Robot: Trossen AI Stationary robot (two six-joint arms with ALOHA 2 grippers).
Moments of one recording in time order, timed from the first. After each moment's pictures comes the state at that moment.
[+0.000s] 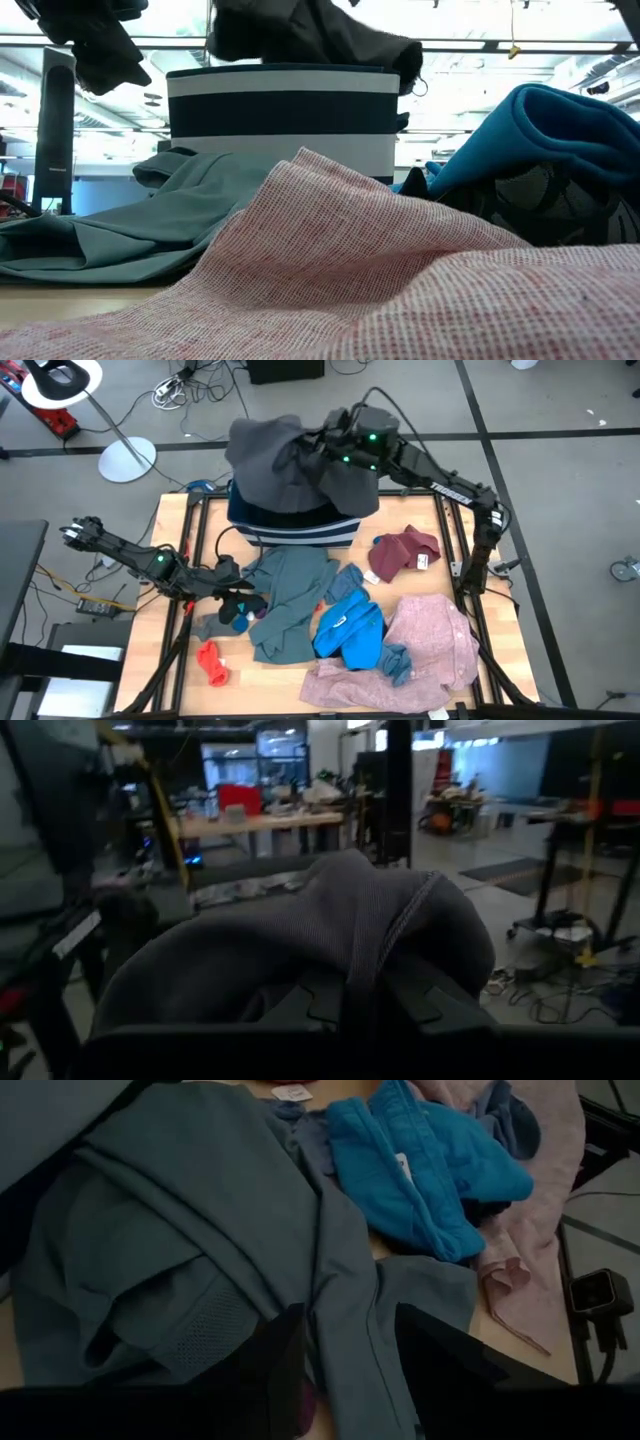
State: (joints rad) left arm -0.41 0.77 0.65 -0.57 -0.33 -0.66; right arm -0.36 1.82 2.10 -0.27 0.05 0.03
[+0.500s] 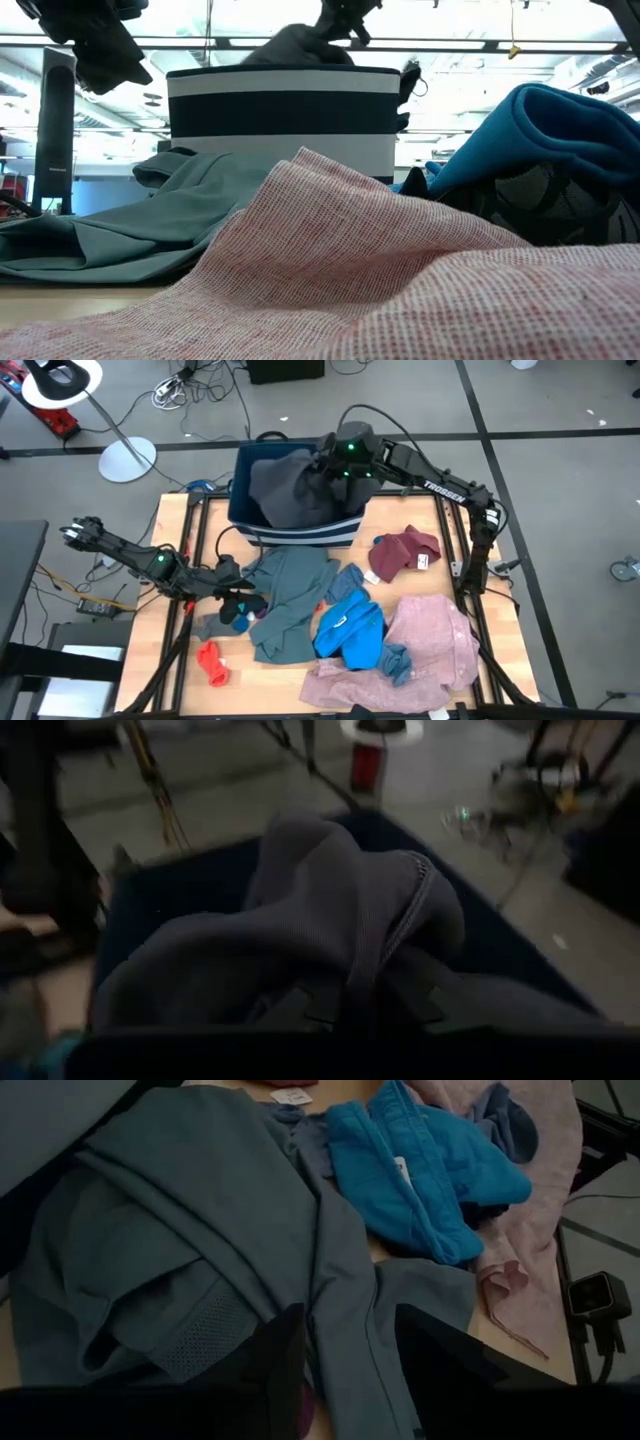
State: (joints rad) left arm -0.41 0.77 0.65 -0.56 -0.33 -0.66; right arm -0.39 1.85 2.08 -0.69 0.09 0.03
